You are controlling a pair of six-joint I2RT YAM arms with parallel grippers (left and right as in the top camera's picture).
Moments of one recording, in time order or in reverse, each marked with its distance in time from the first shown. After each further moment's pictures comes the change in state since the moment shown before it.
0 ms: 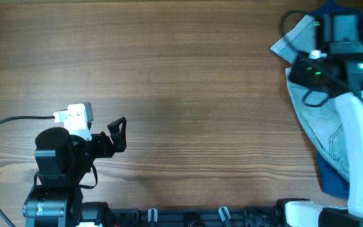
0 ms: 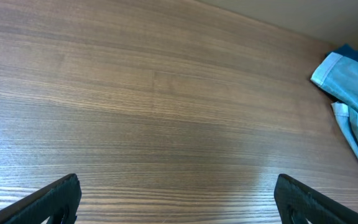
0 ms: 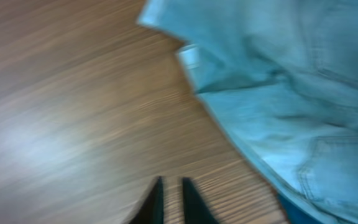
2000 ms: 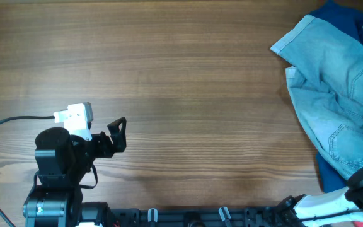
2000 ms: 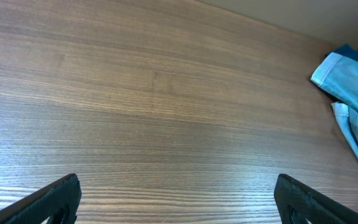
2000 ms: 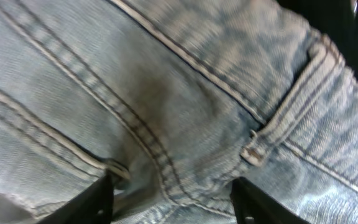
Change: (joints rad) left arm 0.000 0.000 0.000 0.000 0.000 0.000; right arm -0.868 0.310 -0.459 0.727 -0.160 0.124
